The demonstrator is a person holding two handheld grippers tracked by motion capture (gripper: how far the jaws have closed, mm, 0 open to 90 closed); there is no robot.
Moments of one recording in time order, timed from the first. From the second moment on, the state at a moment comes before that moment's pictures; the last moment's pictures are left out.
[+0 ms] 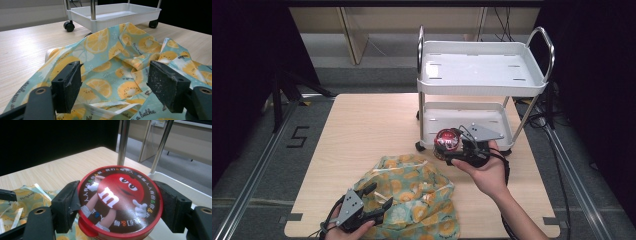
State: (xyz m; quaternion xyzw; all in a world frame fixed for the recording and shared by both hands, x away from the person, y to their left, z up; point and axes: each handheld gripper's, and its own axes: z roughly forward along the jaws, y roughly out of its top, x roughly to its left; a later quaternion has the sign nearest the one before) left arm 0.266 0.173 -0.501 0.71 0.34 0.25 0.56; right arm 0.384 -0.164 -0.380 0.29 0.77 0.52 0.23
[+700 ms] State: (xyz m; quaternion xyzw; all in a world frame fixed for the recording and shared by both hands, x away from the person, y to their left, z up) left arm 0.266 0.172 -0.501 0.71 0.34 0.25 0.56; right arm 0.389 -0.174 -0.378 0.30 0.77 0.52 0.24
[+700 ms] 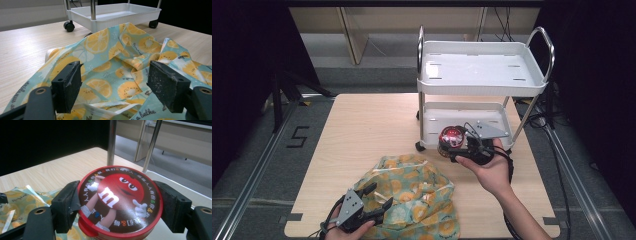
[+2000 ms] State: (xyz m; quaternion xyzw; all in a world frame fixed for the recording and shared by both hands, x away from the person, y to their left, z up) left arm 0.268 0.174 -0.501 0.72 0.33 0.26 0.56; right arm 0.405 -0.186 -0.383 0.33 0.76 0.51 0.24
